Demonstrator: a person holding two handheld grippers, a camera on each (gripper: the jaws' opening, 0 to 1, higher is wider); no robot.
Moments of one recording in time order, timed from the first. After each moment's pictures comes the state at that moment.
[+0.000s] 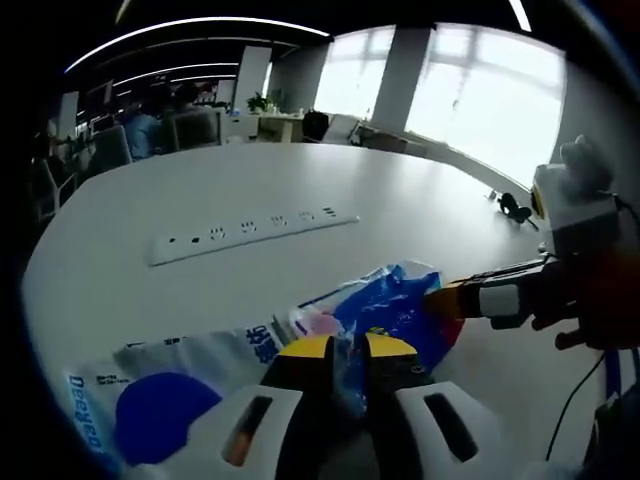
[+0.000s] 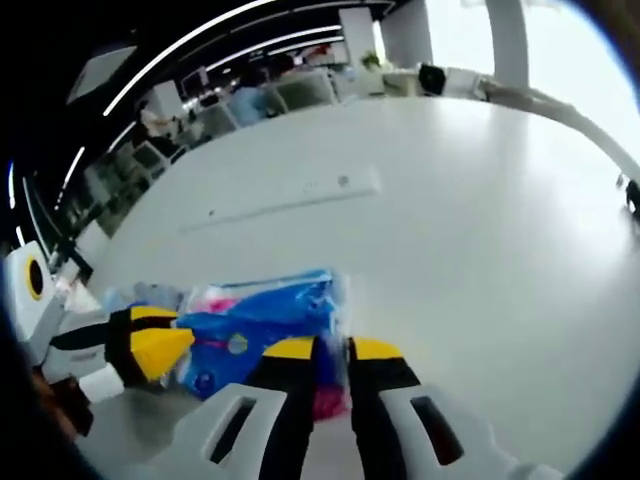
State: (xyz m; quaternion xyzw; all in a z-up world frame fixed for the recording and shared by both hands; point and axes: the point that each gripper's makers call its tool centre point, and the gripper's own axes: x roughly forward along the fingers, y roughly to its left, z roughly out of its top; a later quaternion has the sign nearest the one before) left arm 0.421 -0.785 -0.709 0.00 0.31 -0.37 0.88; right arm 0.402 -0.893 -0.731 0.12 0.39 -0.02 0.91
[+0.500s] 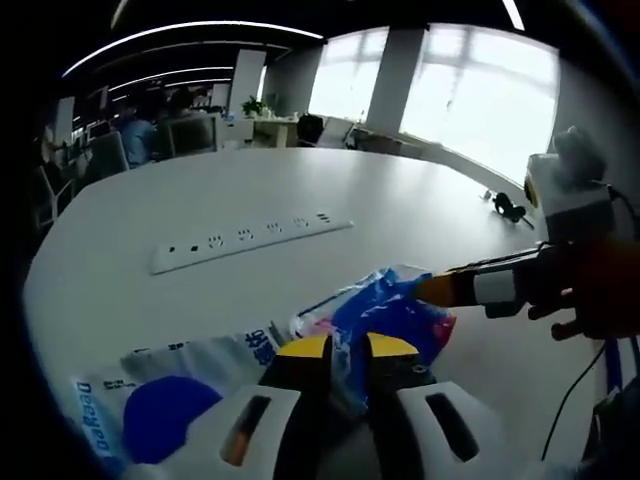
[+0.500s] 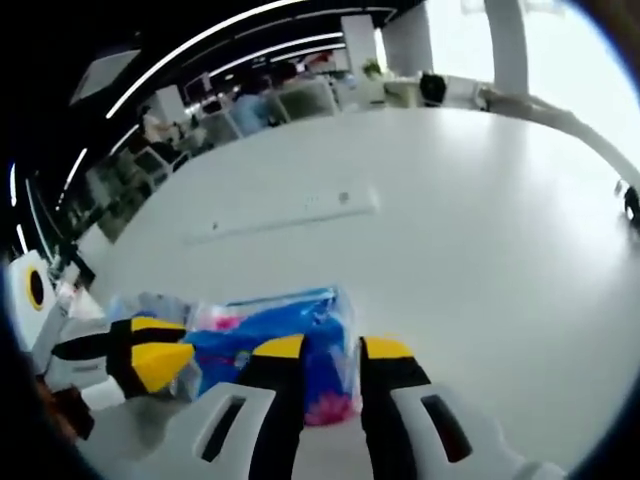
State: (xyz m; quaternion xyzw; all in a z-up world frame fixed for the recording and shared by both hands) left arm 0.418 -0.785 -0.697 0.01 0.30 -0.38 0.88; right arm 0.406 -0.897 -0.712 0.11 0.37 -0.03 0.92
